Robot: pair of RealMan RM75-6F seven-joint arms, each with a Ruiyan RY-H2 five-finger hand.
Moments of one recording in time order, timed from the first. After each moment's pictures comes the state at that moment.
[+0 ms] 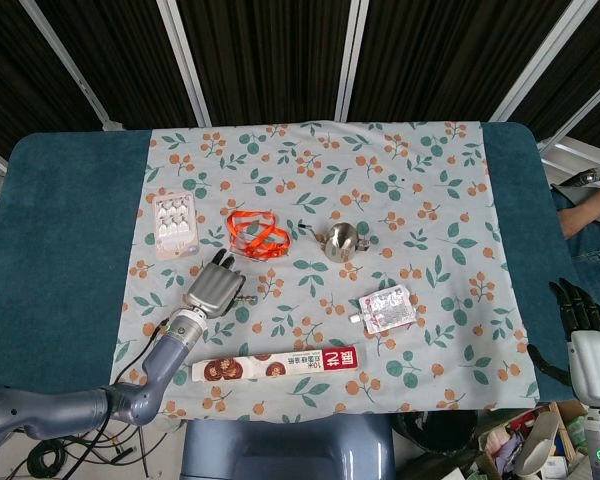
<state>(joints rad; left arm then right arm) -0.86 -1.72 -0.10 -1.33 0.92 0.93 0.70 0.05 -1.15 0.10 -1.58 -1.50 1.55 0.02</state>
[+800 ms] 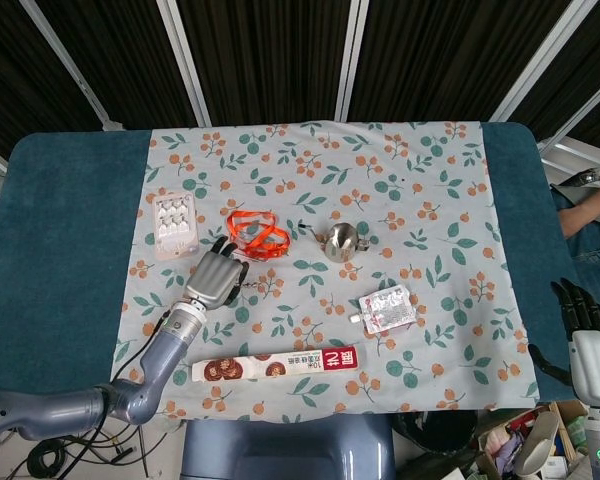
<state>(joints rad) -0.84 -1.69 -0.15 -1.39 1.01 1.00 0.59 0.04 -1.15 0.10 -1.58 -1.49 1.55 0.01</state>
